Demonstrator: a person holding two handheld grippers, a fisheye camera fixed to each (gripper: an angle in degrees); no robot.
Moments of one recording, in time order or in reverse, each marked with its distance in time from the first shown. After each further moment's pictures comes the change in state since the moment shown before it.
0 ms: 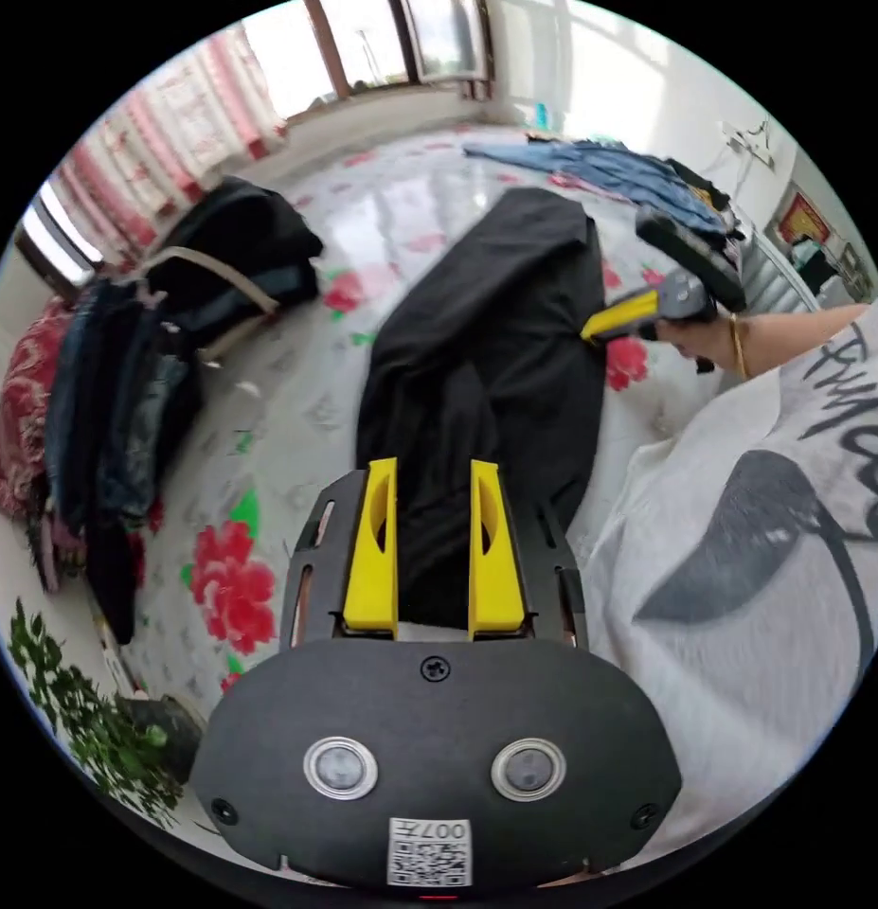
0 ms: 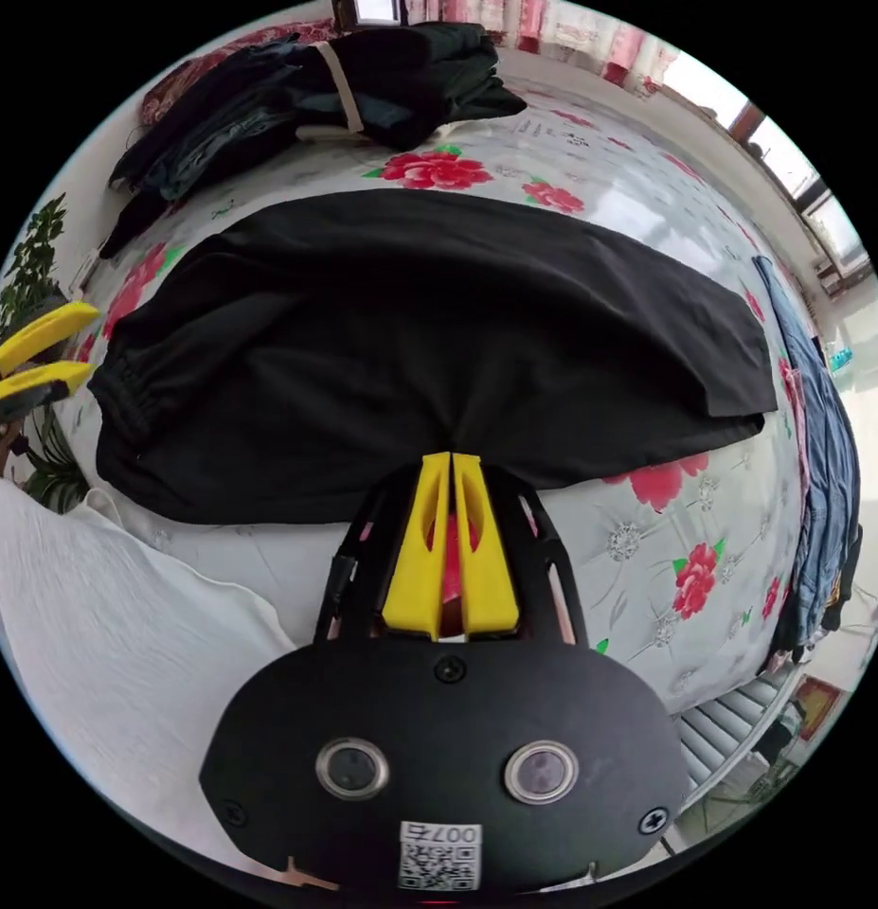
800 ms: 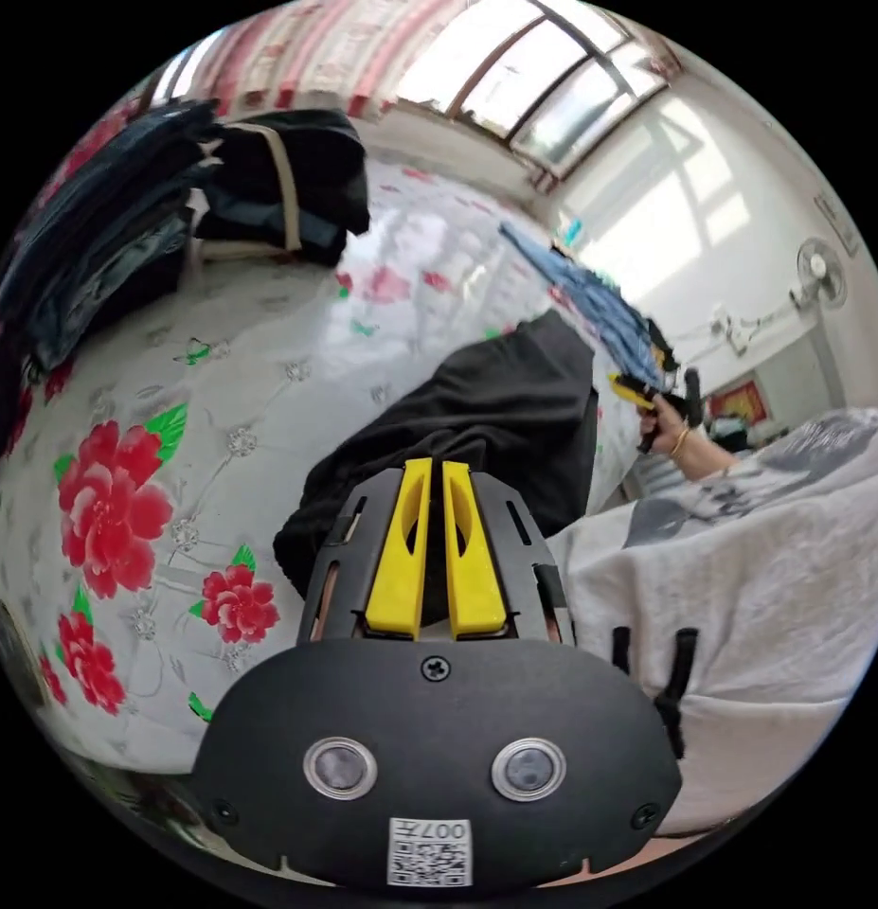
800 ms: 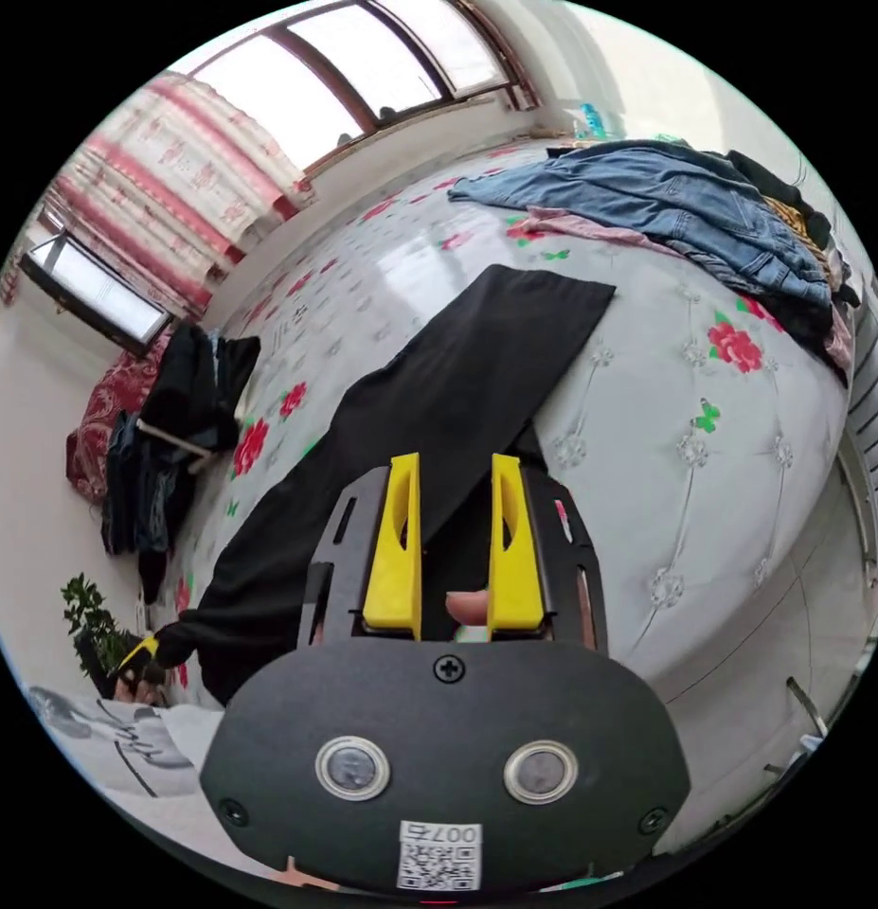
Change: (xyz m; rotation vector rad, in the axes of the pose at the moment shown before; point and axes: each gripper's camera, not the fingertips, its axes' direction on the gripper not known) left arm -0.133 0.140 -0.049 0.389 0.413 -0.465; right arm 0.263 0.103 -0.067 0.449 -0.227 0.891
